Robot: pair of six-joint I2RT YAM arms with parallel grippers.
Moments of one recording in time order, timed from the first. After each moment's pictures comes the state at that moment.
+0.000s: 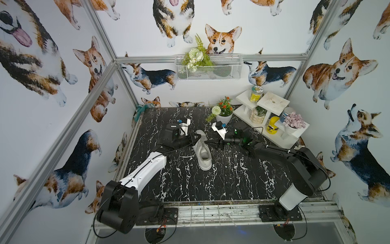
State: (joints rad) left arm -0.32 1.30 0.84 -0.01 0.53 -0.58; right arm 0.58 1.67 0.97 0.46 -0.71 -0.09
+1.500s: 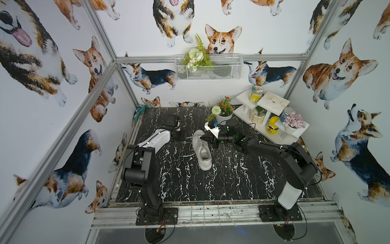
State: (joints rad) left arm -0.16 1.82 1.25 -0.50 0.08 -0.23; right arm 0.60 1.75 1.09 0.34 -0.68 -0.14
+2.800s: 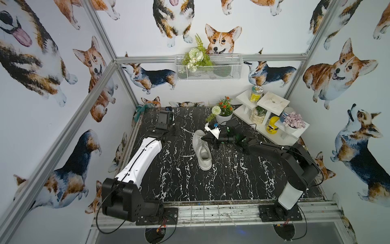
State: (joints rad) left arm -0.20 1.33 1.19 -0.56 -0.08 -0.21; right arm 0.61 1.73 1.08 0.30 -0.63 -0.16
